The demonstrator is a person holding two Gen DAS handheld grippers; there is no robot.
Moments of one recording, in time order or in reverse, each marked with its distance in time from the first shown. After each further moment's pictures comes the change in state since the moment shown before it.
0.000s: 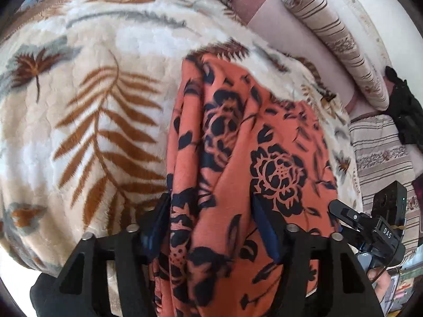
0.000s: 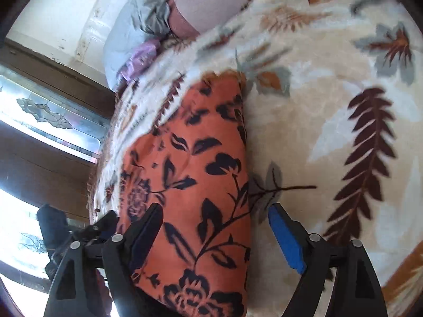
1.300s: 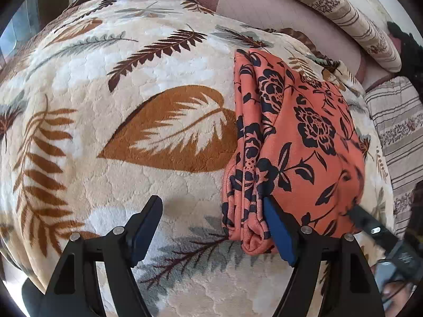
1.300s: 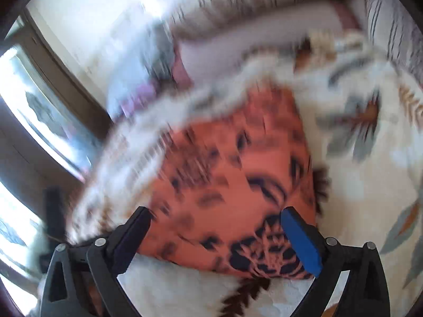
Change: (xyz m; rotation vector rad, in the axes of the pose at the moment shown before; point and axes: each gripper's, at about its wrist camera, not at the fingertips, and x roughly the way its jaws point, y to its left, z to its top) left arm 0.047 -0.106 0.000 0.141 0.007 0.171; right arm -0.051 -0.049 0.022 -0.140 -0.143 -0.210
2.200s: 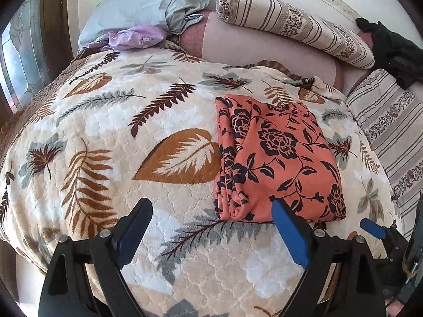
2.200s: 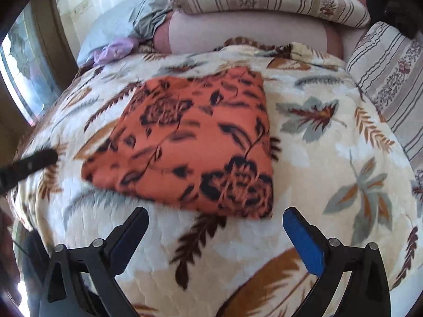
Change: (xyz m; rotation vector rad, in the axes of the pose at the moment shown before) left arm -0.080 -0.021 -0.030 0.146 -0.200 0.067; right arm -0.064 0.042 -0.060 -0.198 -0.095 -0.265
